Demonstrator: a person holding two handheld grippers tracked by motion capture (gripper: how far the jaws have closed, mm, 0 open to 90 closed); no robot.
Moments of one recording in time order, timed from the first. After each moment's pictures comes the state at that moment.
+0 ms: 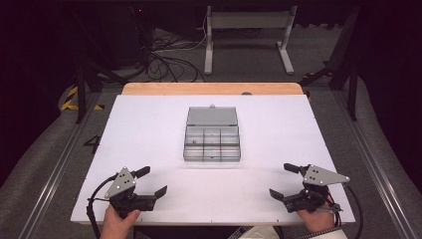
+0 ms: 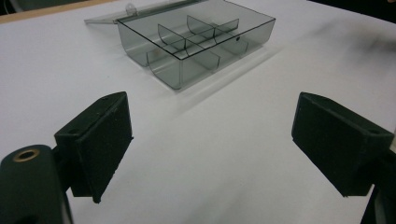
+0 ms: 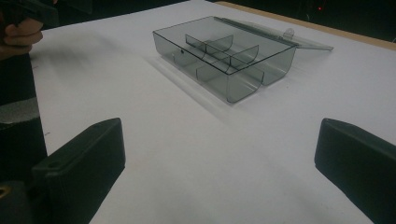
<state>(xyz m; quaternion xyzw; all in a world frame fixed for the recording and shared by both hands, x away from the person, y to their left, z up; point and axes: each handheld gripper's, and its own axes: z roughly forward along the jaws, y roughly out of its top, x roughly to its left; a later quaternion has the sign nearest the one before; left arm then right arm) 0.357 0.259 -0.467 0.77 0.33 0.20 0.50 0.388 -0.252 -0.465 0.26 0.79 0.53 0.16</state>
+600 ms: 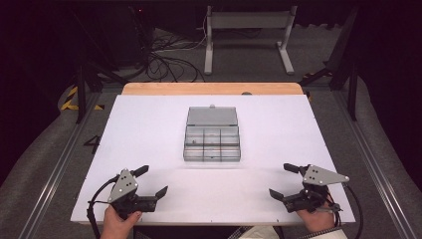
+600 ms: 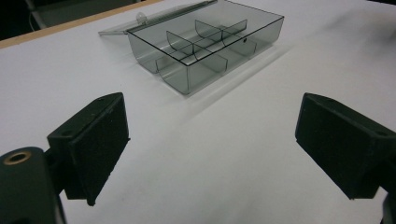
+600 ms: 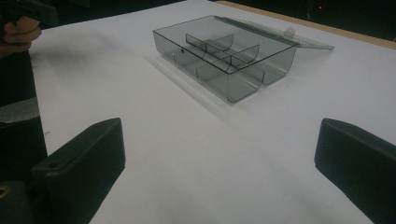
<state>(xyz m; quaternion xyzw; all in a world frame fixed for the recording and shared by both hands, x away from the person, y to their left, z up) 0.352 0.253 -0.464 0.78 0.32 0.24 0.49 0.388 -0.252 -0.465 0.26 0.79 0.53 0.16</state>
